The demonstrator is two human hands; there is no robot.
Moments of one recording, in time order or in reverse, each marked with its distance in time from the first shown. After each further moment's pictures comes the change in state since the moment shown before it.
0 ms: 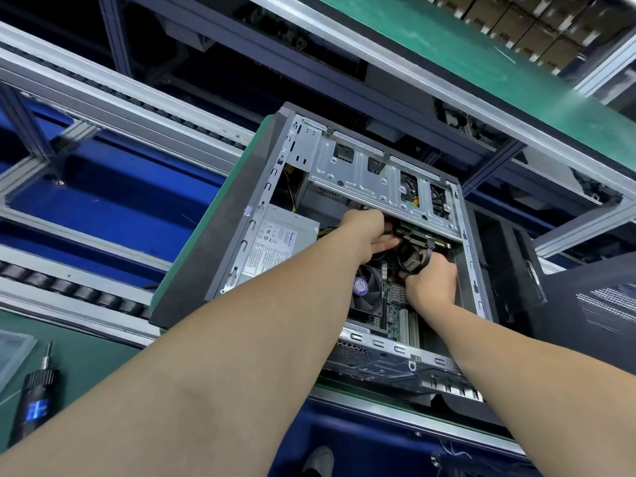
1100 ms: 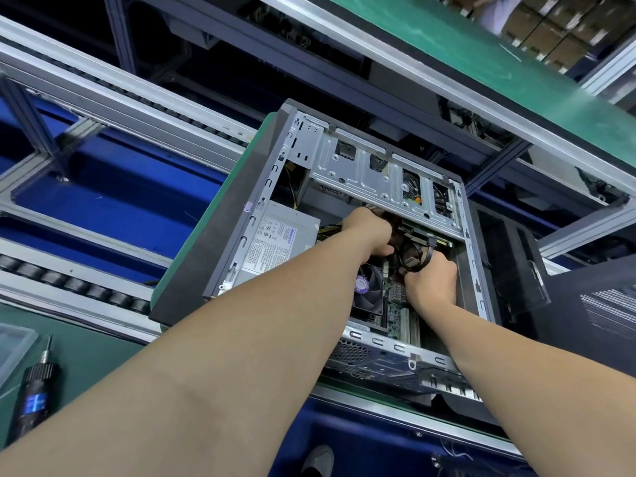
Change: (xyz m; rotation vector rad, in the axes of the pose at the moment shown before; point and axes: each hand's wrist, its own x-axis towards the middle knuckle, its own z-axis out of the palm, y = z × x) left_hand 0.013 -0.007 0.001 0.472 0.000 0.143; right_hand -0.002 -0.001 0.001 0.009 0.019 -0.007
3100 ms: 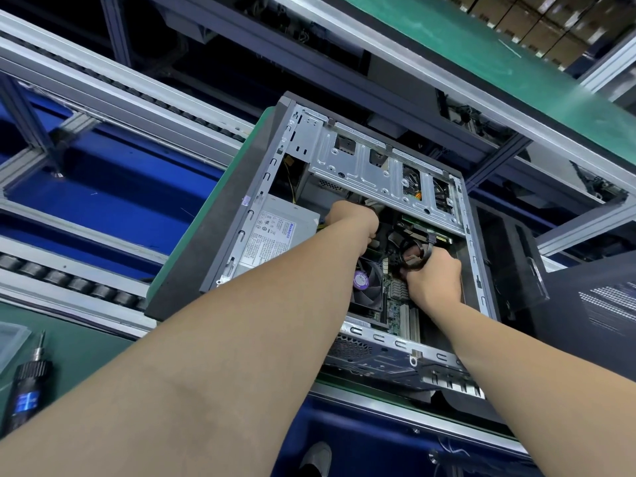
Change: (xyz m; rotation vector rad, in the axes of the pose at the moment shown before) left_hand 0.019 -0.005 -0.010 -0.207 0.188 -0.141; right_hand 0.003 0.007 -0.006 -0.020 -0.068 -0.063
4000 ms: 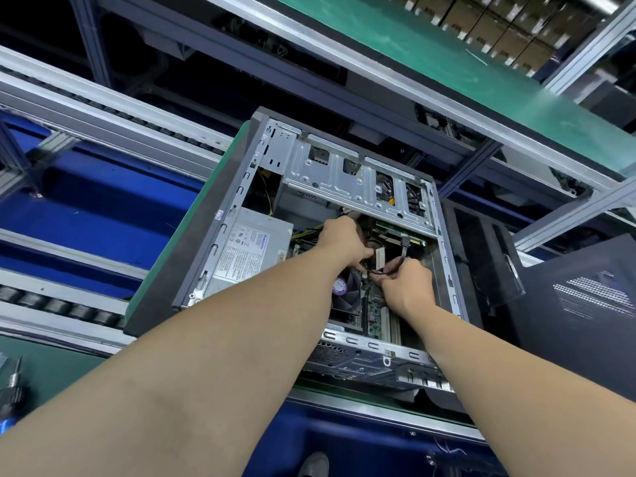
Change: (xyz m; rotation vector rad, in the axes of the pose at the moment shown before) left_hand -0.034 -0.009 -0.001 0.920 -0.123 0.361; right_hand -0.005 0.004 0.003 0.072 -0.114 0.063
